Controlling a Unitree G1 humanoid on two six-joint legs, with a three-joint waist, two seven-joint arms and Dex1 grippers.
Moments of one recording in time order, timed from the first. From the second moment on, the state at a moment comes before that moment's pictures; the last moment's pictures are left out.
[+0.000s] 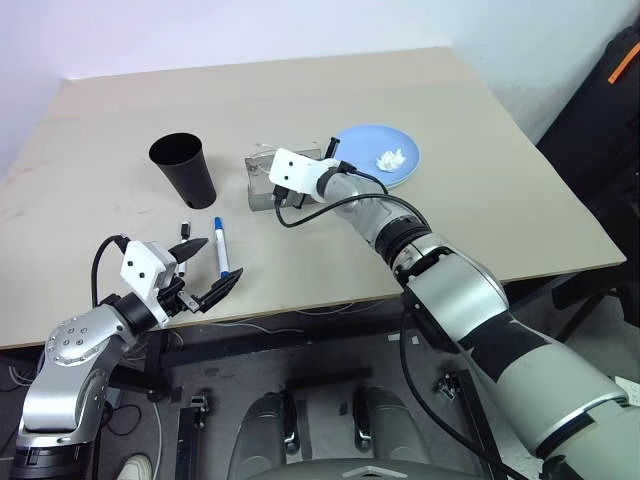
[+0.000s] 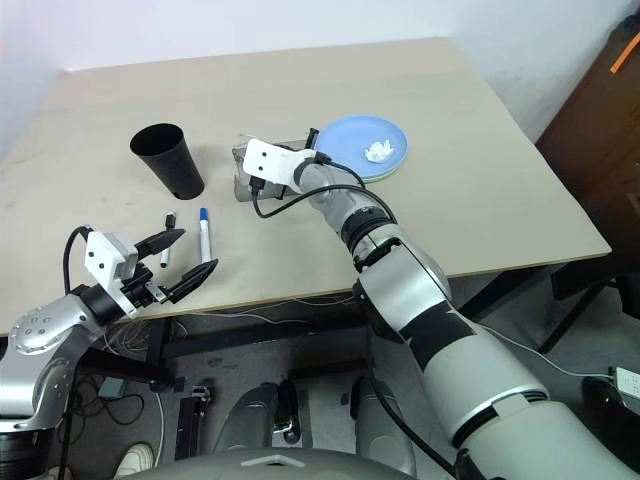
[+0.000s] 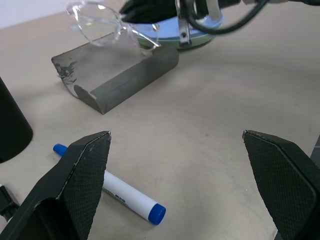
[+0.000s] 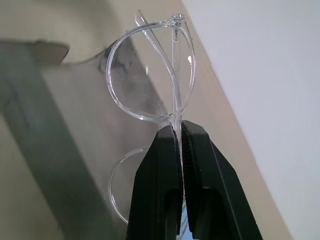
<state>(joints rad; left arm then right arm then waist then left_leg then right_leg) 0.08 0.61 0.25 -0.34 -0.46 0.23 -0.73 -1.34 0.00 0.37 1.38 -0.53 -0.24 0.11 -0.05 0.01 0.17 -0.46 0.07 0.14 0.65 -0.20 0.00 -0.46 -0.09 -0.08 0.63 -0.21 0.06</state>
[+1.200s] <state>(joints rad) 0.12 0.61 0.26 -0.37 -0.46 0.23 -0.68 -1.29 0.01 0.47 1.40 -0.66 -0.20 0.00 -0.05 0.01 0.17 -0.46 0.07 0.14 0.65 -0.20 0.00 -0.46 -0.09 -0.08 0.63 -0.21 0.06</state>
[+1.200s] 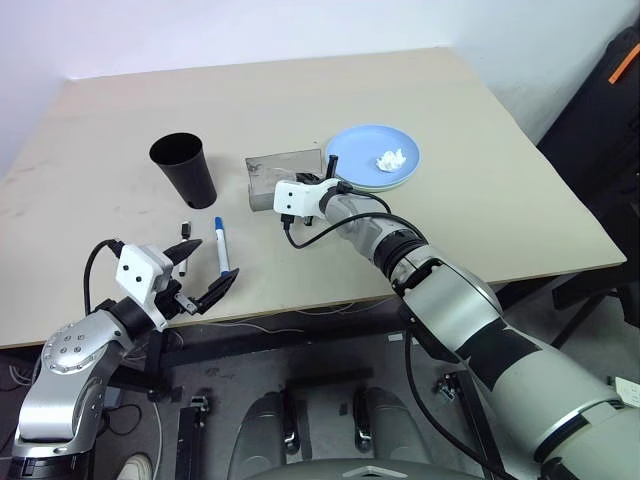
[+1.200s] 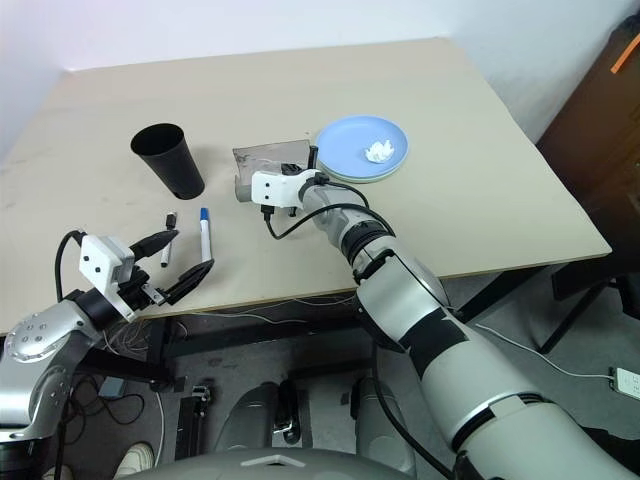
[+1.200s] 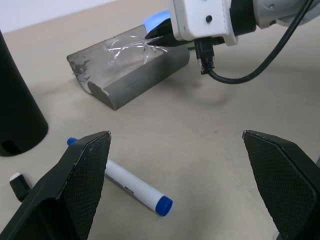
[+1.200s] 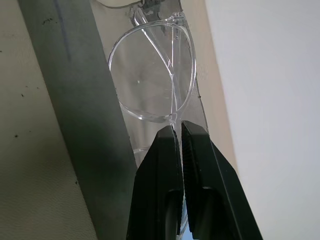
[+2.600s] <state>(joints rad) 0.09 0.61 0.26 -0.36 -0.45 0.21 -0.71 -1.37 0.03 0.30 1.40 -0.48 -0.04 0.55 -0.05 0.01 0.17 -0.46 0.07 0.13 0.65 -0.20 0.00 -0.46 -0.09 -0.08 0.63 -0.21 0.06</state>
